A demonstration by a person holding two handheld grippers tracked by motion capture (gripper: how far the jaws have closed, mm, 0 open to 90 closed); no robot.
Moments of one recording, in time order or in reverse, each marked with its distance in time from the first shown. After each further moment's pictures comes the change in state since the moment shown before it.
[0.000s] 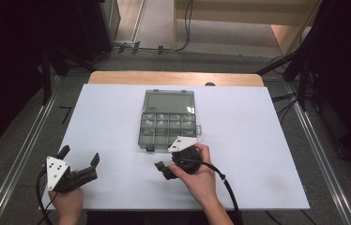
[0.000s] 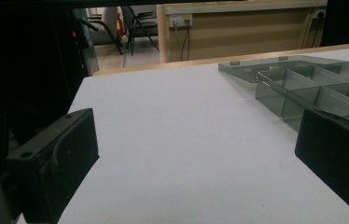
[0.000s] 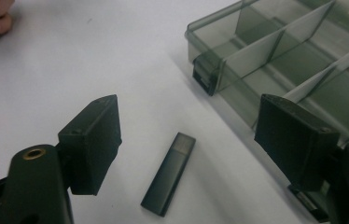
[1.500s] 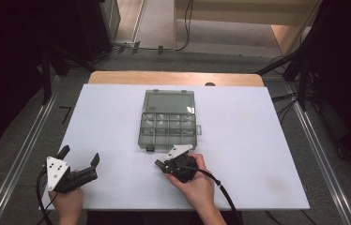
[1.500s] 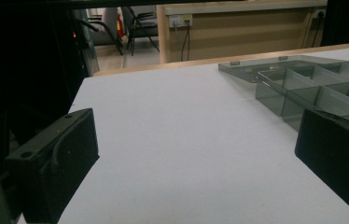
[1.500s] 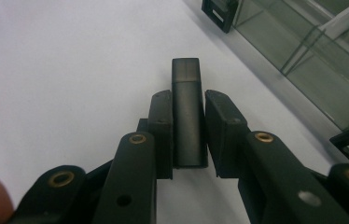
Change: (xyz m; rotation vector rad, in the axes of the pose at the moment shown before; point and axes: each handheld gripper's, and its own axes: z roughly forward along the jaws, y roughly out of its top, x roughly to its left) left arm 0.000 0.000 0.000 -0.003 0.002 0.004; right arm 0.008 -0.019 0.020 0.142 -0.031 0.032
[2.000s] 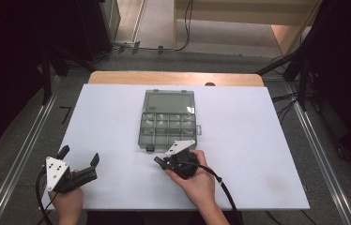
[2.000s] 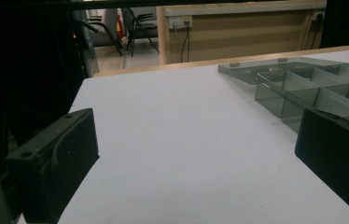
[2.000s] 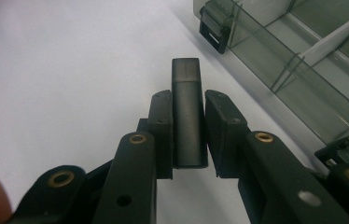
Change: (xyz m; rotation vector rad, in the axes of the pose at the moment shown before) left arm 0.001 0.000 -0.001 -0.002 -0.003 -0.002; right arm -0.005 0.009 -0.010 -0.030 0.032 0.000
